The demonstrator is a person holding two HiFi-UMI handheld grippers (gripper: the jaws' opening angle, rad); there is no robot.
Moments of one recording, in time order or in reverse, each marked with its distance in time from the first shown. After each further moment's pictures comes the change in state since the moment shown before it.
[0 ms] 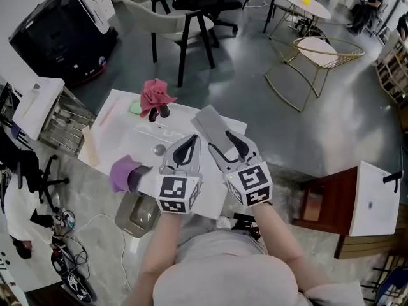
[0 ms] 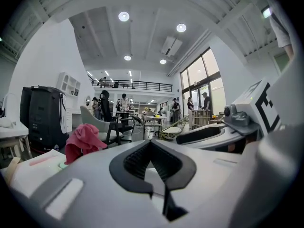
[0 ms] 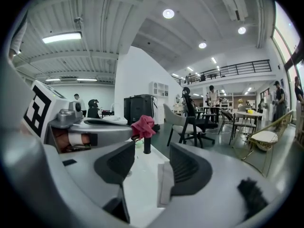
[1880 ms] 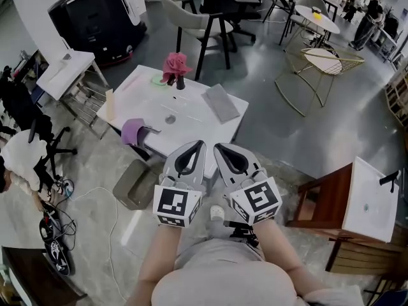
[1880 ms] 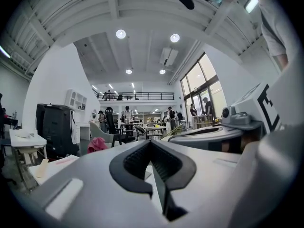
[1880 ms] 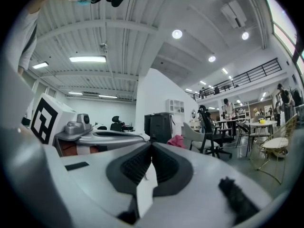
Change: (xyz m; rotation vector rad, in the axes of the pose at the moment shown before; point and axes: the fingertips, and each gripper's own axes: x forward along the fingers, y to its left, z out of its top) left arm -0.183 -0.129 0.036 0.066 -0.132 0.089; right arm -0.187 0.133 0.028 -0.041 -0.229 0.190
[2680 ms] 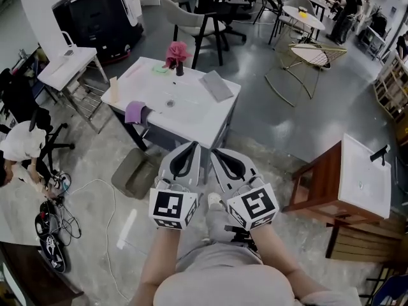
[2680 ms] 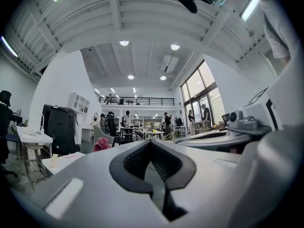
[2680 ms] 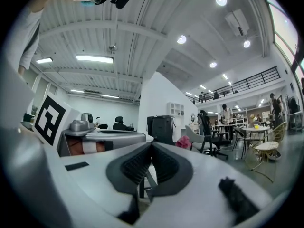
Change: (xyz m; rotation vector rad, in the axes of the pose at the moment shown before) left arm -0.137 -0.055 0.013 -0.031 -0.063 0.009; right arm -0.101 0.120 0.005 -0.038 -0.020 -0.027
